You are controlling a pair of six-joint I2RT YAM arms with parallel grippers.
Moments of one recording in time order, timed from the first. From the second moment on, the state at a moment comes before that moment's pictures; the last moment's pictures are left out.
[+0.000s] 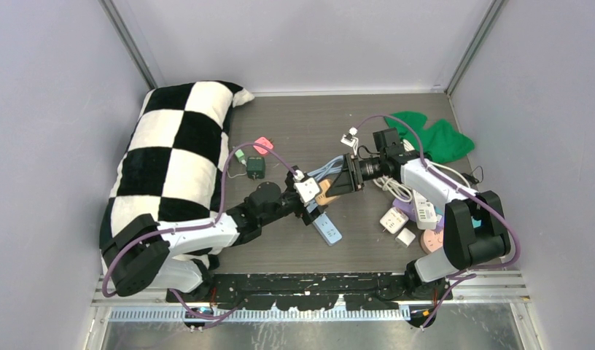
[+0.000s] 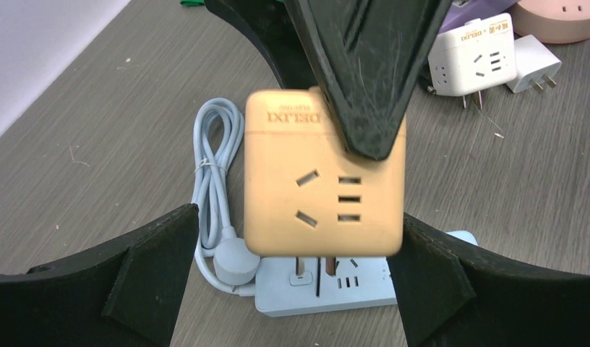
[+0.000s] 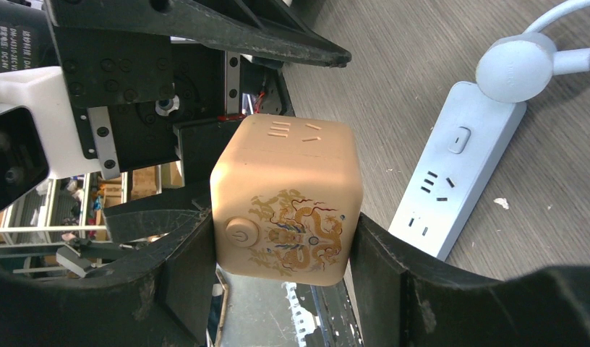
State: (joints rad) left arm -0.96 1.32 0.58 0.57 0.07 0.24; right arm 0.28 1.49 0.95 -0.40 -1.22 0.16
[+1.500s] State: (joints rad) left arm -0.72 1.16 0.55 0.08 -0.19 -0.32; right arm 0.25 1.53 1.01 -0.61 -1.14 -0.05
